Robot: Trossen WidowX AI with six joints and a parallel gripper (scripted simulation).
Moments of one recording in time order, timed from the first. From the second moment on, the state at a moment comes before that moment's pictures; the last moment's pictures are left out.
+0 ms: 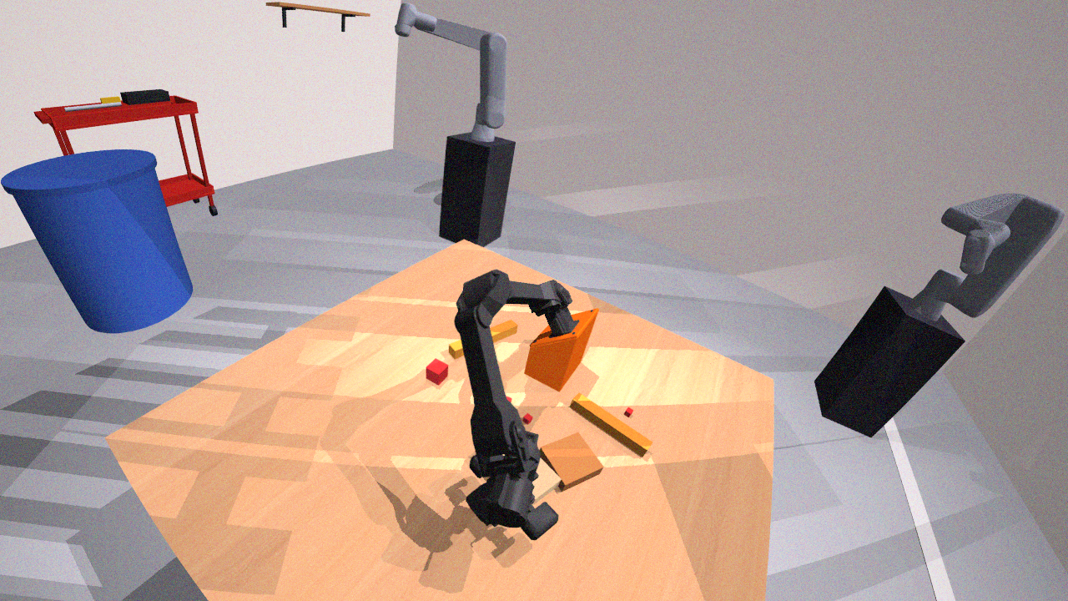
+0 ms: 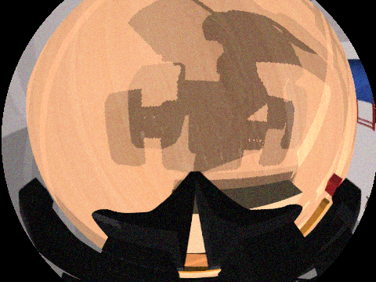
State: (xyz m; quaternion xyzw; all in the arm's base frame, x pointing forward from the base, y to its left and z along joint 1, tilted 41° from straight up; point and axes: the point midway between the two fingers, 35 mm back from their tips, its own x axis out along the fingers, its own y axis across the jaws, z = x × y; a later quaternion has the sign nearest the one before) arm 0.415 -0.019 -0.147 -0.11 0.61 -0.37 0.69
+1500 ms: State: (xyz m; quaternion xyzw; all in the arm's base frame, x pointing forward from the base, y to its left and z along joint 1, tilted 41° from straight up) arm 0.448 -0.027 -0.138 -0.11 0.61 -0.37 0.69
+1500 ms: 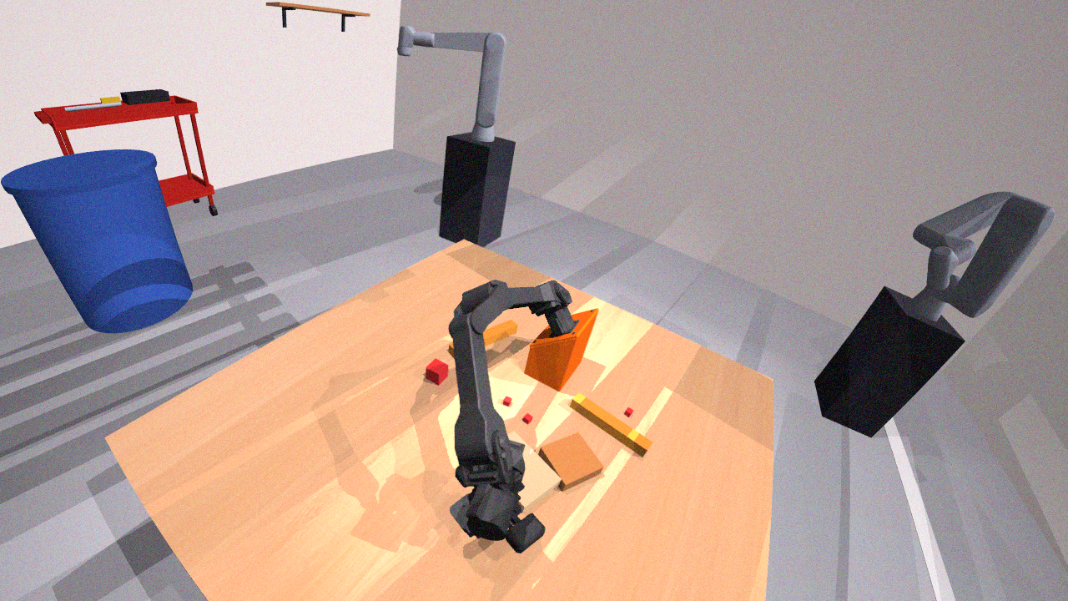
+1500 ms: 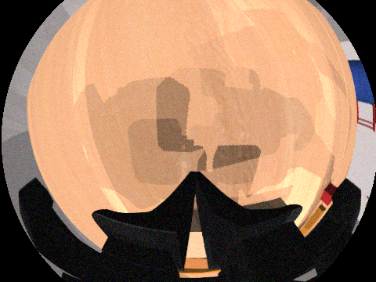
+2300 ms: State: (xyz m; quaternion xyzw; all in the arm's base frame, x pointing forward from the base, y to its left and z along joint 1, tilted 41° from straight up) arm 0.395 -0.052 -0.044 -0.11 0.61 -0.37 0.69
